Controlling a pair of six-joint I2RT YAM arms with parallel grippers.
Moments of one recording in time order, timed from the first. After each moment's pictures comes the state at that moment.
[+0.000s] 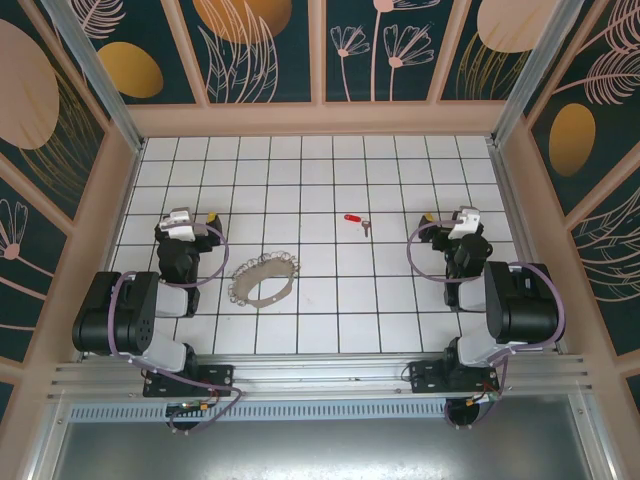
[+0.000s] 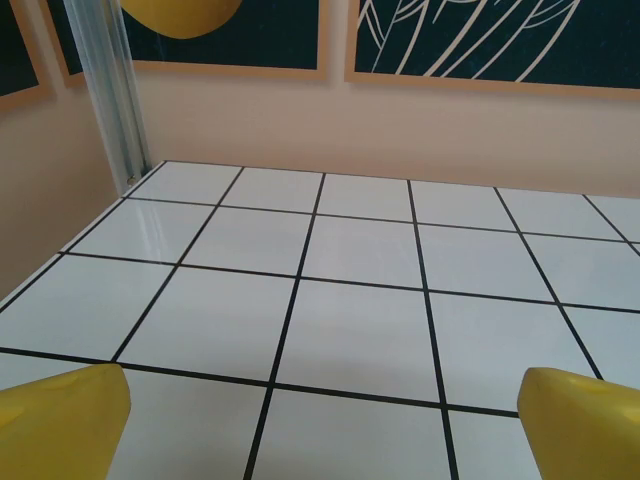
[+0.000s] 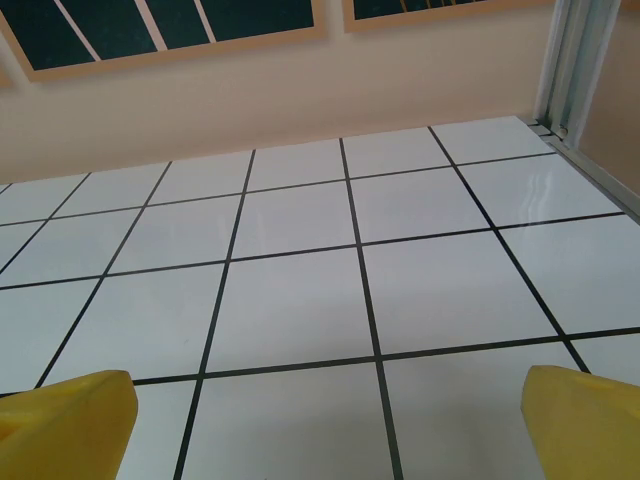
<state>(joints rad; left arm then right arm) -0.01 1.52 0.22 1.18 -0.10 -0.07 -0.05 1.53 0.23 1.14 -0.06 0.10</state>
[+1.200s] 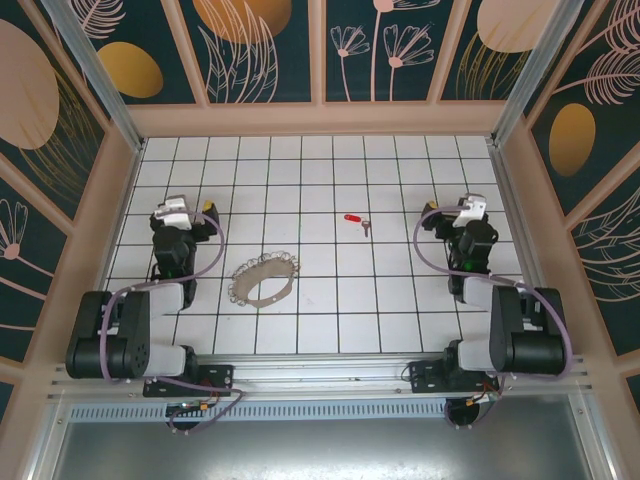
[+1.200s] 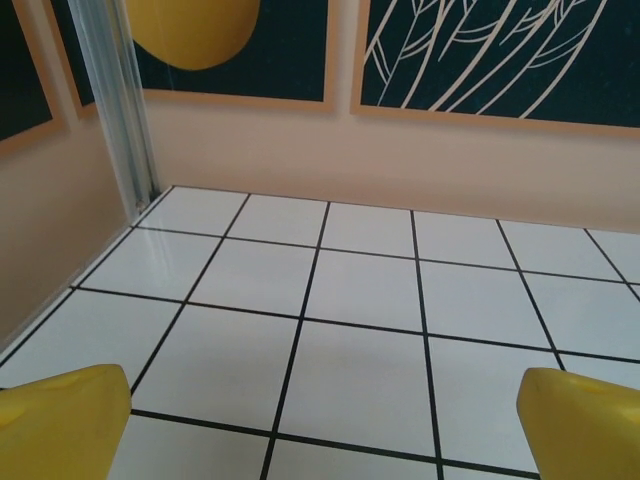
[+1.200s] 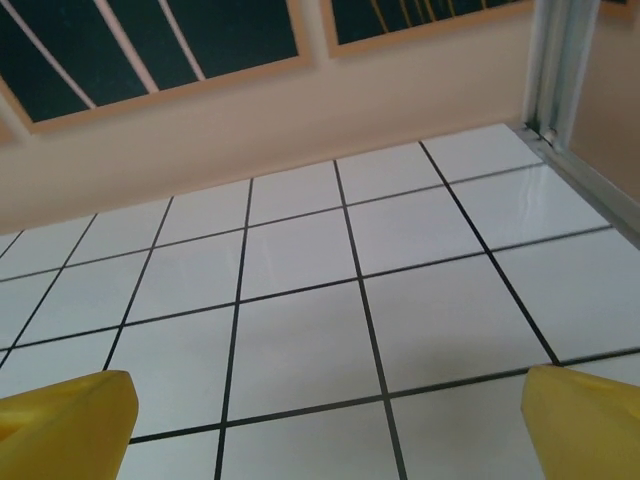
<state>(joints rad) -0.01 1.34 0.36 0.85 -0.12 -0.10 -0.05 1.31 0.36 0.74 -0.03 0.21</state>
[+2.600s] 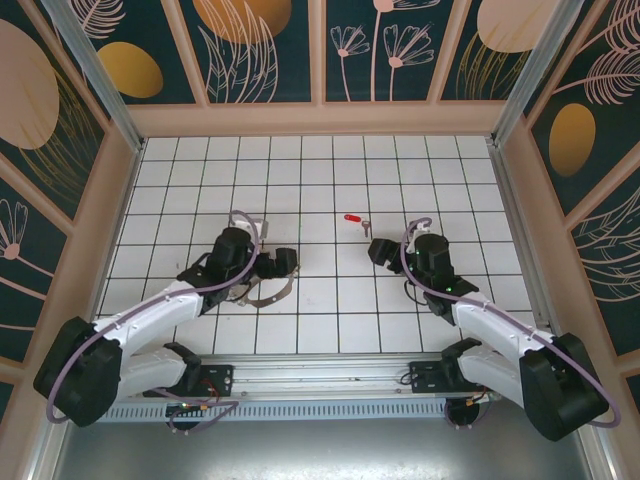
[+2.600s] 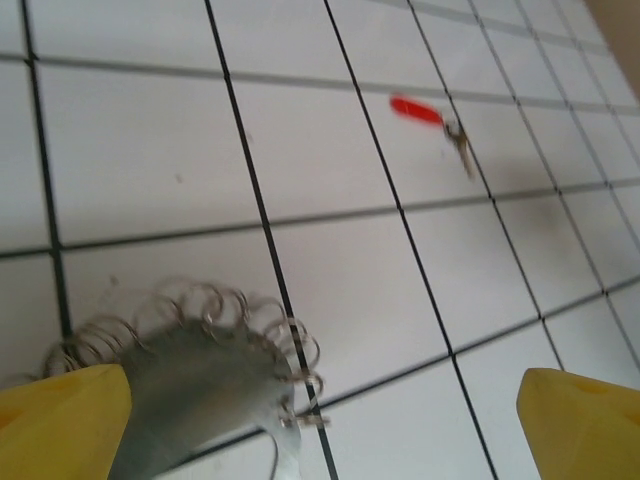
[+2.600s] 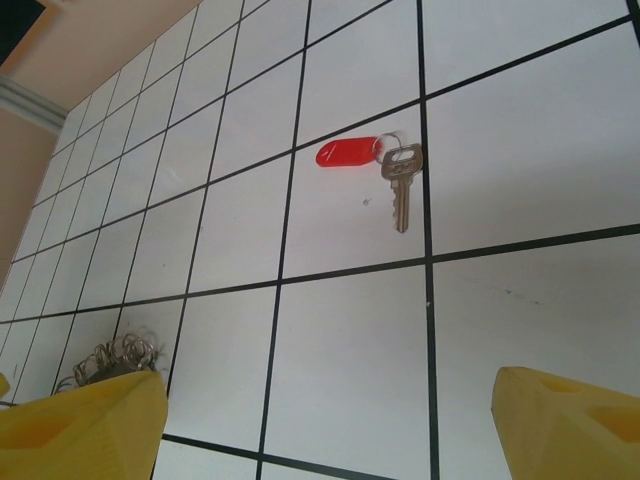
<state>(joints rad) -0.61 1.18 0.53 -0.03 0.11 -0.52 0.46 1.03 0.35 0.17 -0.11 0.69</state>
